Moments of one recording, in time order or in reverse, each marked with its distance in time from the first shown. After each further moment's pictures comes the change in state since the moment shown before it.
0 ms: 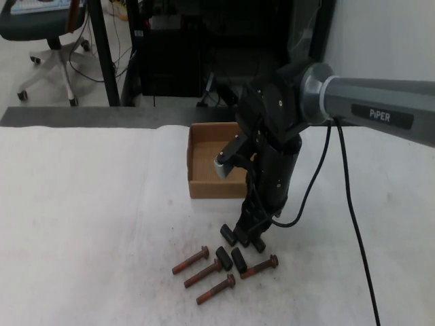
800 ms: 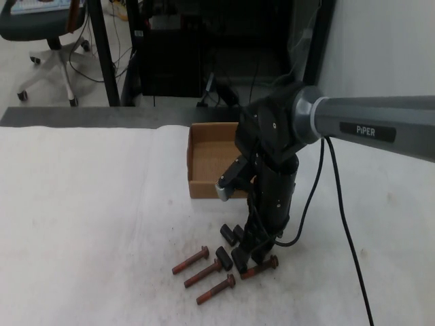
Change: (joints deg) left arm 0.0 0.0 0.0 0.0 0.0 0.0; right arm 0.4 2.7 2.8 -0.3 0.0 0.0
